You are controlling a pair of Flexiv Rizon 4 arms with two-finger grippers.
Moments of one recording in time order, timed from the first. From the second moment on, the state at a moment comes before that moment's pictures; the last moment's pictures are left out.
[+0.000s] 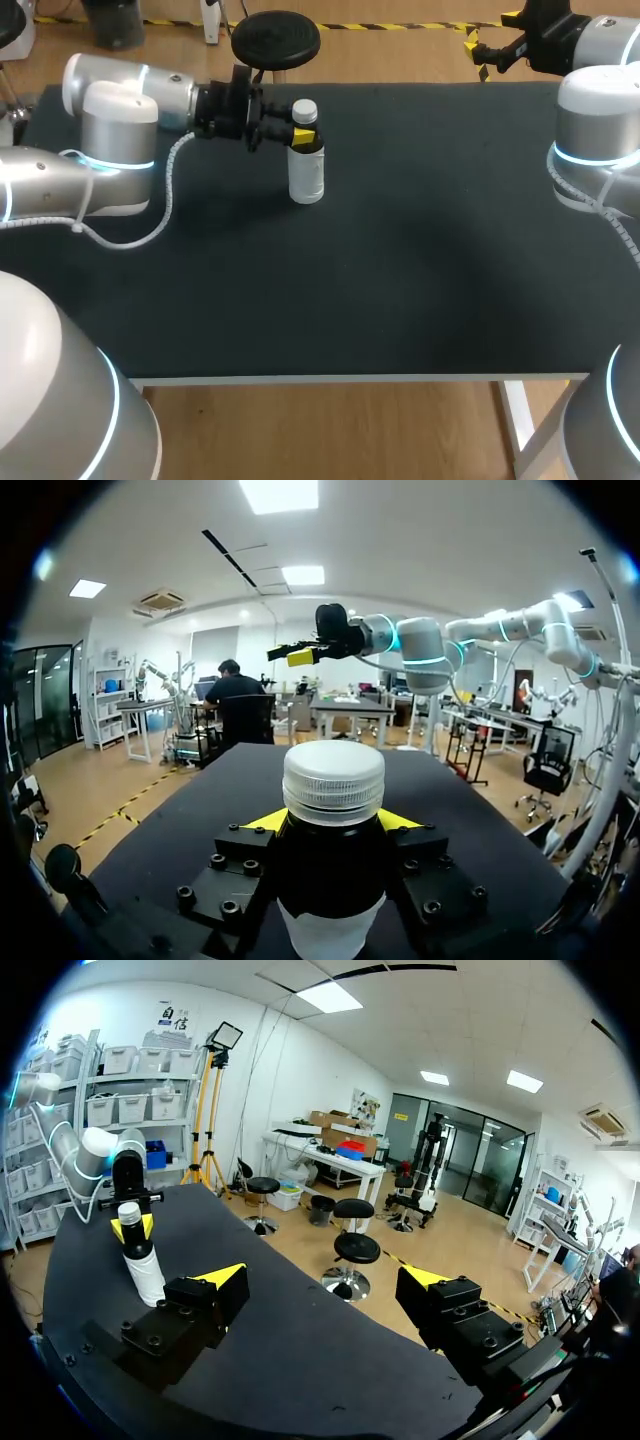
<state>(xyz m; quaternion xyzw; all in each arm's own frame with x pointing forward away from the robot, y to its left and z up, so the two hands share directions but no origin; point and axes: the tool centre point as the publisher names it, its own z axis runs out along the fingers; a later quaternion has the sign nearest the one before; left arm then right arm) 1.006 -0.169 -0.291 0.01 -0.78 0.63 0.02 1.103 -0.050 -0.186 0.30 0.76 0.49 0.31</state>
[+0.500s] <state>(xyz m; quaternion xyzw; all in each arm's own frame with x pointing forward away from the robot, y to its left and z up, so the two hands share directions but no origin) 1.004 -0.169 -0.290 -0.01 -0.78 0.63 0.01 1.103 -0.050 -0.186 0.30 0.76 0.49 0.31</state>
